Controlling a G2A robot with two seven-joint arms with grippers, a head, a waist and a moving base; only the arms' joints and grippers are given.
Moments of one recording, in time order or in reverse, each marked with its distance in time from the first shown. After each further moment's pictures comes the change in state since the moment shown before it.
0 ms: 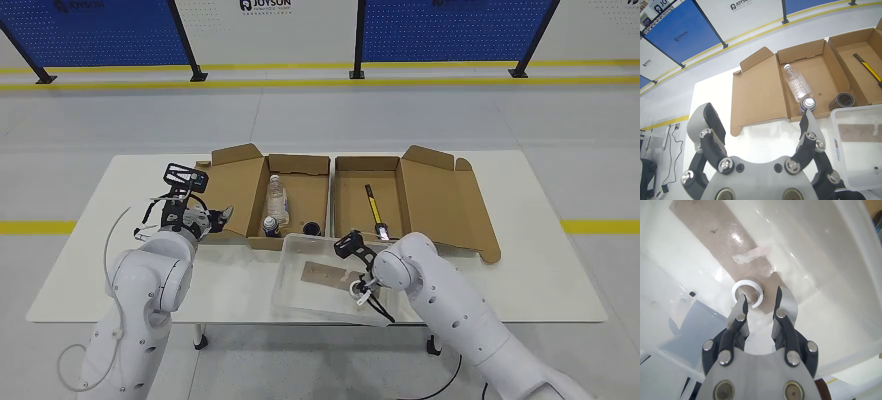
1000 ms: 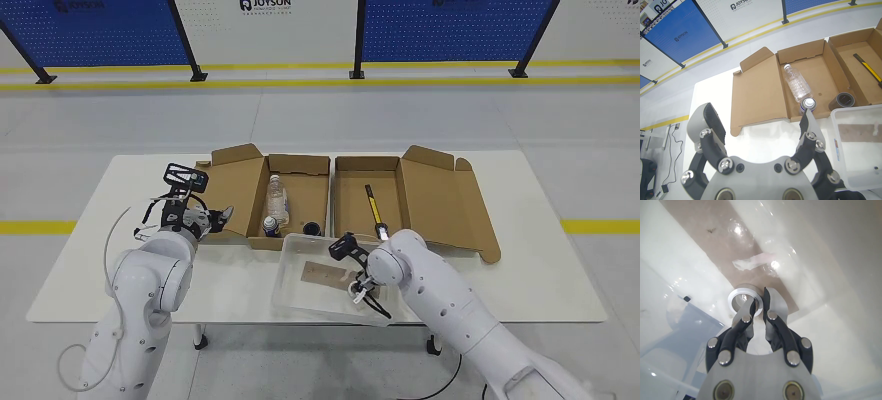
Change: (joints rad) left arm 0.000 0.000 0.000 0.000 0.000 0.000 0.000; right arm 0.072 -0.048 -0.064 0.161 0.050 -0.067 -0.024
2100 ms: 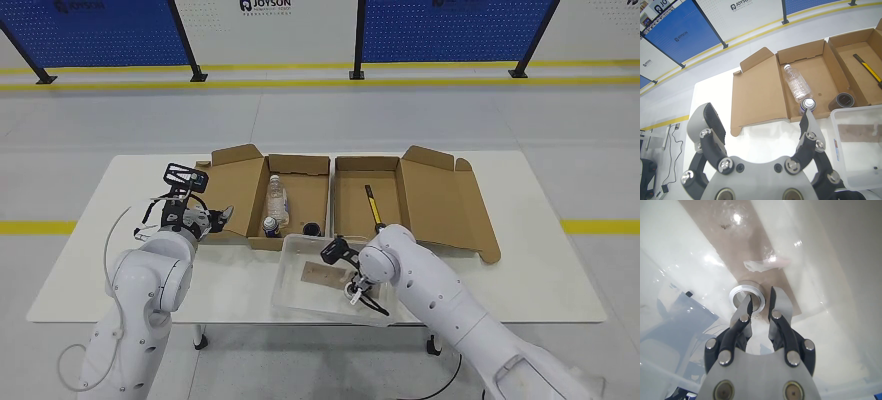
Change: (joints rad) left arm 0.000 0.000 0.000 0.000 0.000 0.000 0.000; right arm 0.056 -0.042 -0.063 0.076 0.014 -0.073 0.041
